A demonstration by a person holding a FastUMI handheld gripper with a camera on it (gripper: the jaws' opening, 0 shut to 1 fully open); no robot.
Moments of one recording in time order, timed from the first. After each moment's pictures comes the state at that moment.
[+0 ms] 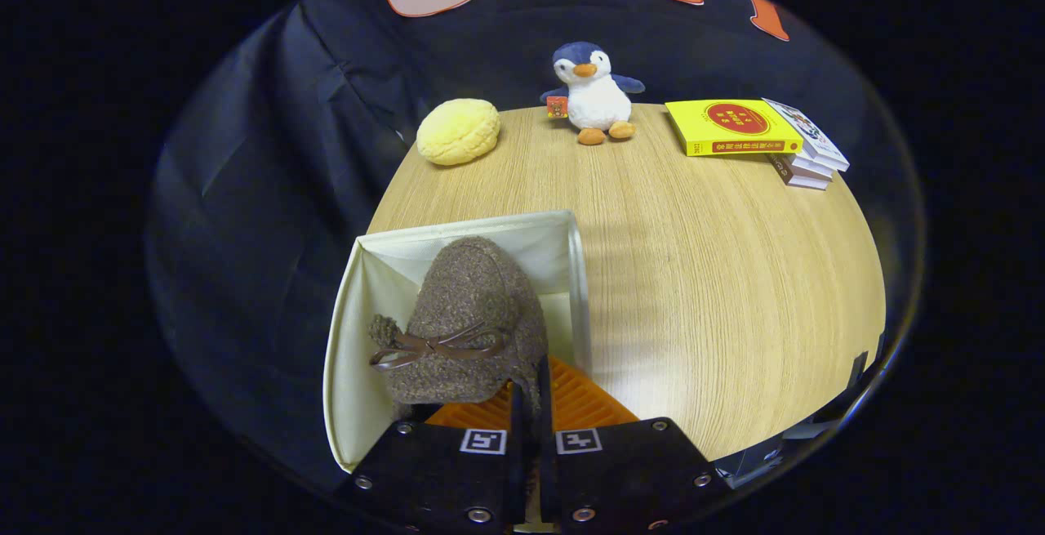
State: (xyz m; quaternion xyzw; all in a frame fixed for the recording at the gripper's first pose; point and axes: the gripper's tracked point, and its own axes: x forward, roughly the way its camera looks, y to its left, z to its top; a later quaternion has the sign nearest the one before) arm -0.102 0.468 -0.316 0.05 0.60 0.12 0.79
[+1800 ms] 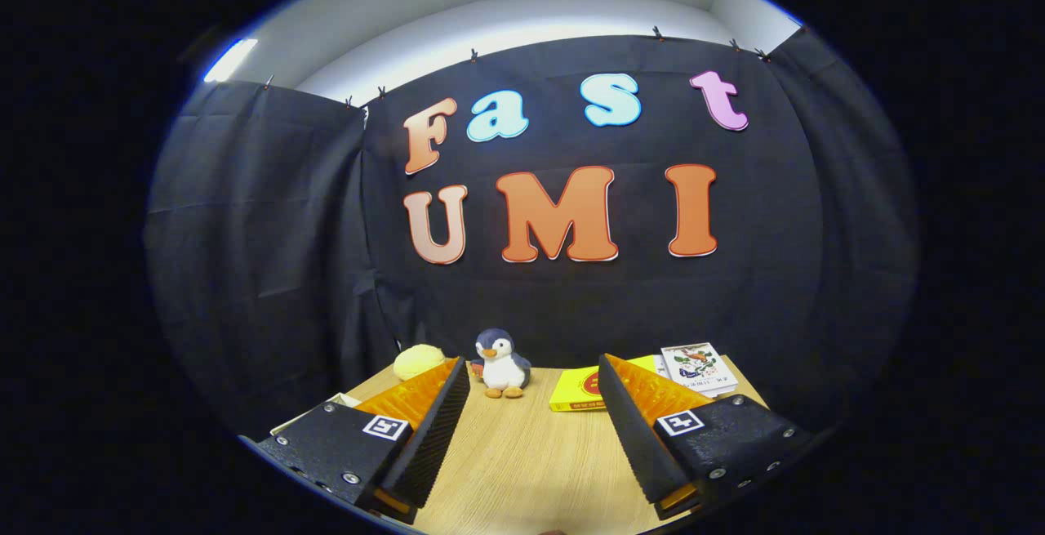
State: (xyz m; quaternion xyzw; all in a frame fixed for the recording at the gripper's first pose) arm 0.020 0.152 -0.053 0.07 0.14 0.15 0.98
